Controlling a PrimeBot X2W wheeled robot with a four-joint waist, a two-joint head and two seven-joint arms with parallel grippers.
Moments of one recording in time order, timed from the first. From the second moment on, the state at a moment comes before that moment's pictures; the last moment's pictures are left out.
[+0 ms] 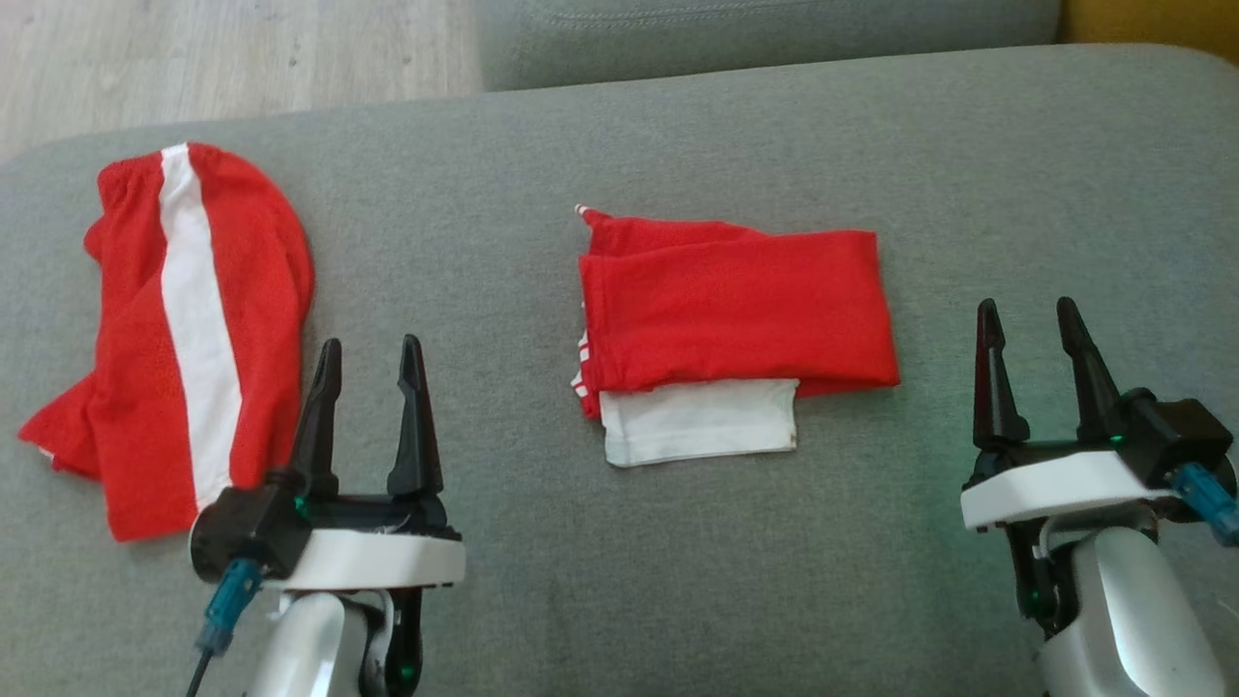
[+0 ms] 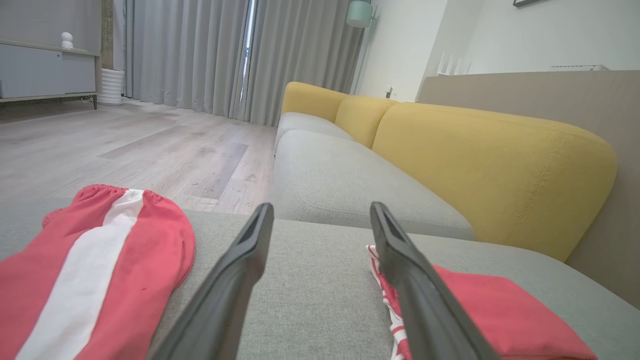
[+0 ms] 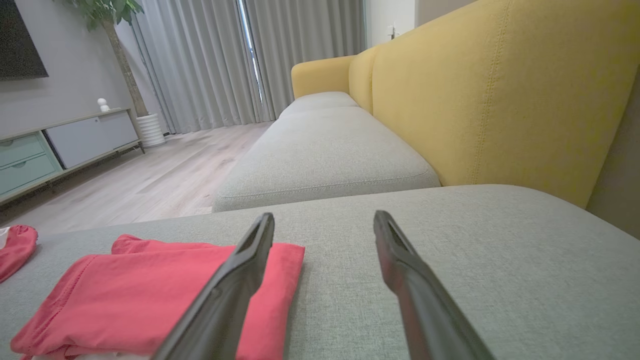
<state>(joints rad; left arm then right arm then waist) -0.14 0.05 -0.20 0.17 -0.32 -0.02 -0.26 -0.19 -0.05 -0.04 0.34 0.13 0.13 -0.25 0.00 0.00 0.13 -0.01</state>
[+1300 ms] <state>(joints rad) -0.24 0.05 -0.31 0.15 -0.34 -0.01 -0.26 -0.53 -0.05 -0.03 0.77 0.01 0.13 -0.13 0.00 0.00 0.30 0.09</state>
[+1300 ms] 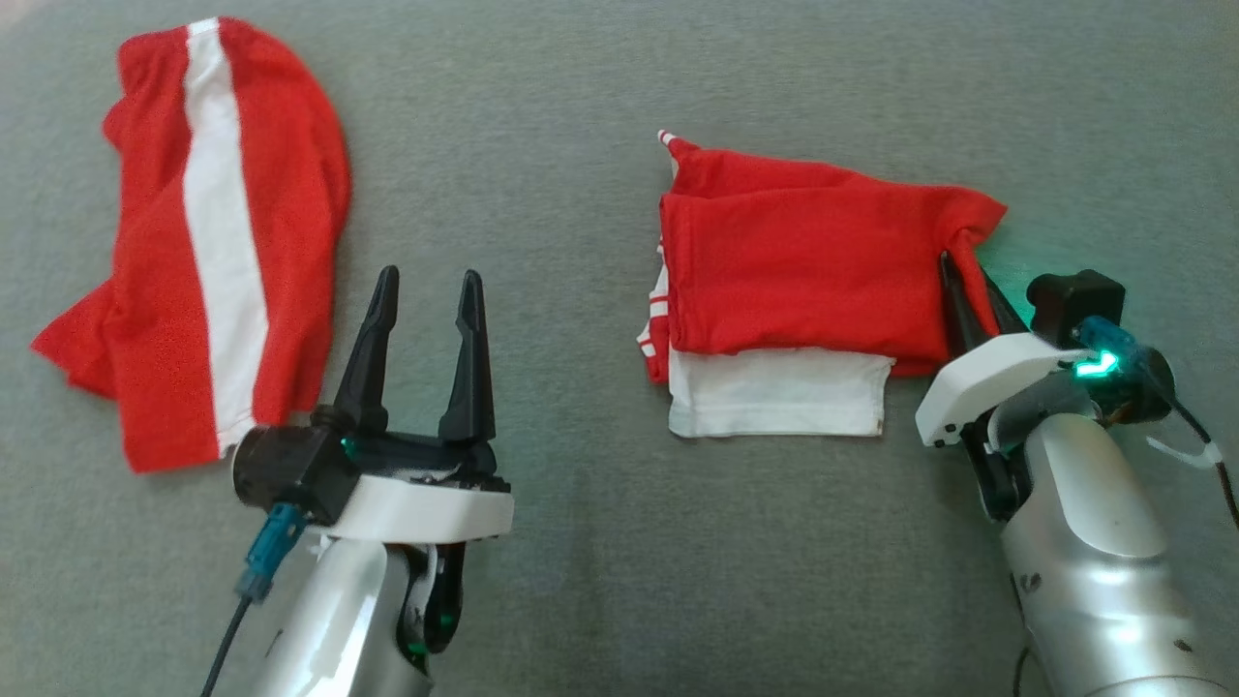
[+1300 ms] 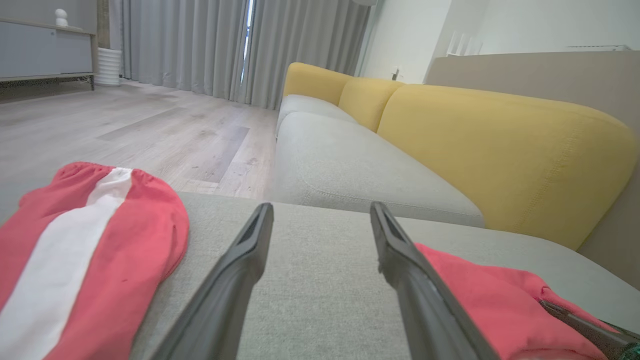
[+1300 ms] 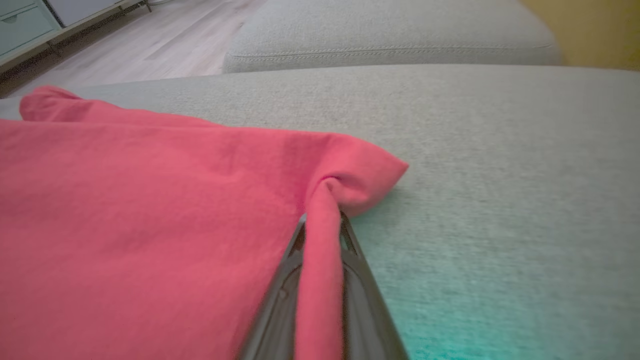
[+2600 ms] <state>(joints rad) -0.41 0.05 -0.44 0.09 -0.29 -0.01 -0.26 -0.82 -0.57 0.02 0.92 -0.05 0.13 -0.18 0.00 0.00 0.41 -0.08</state>
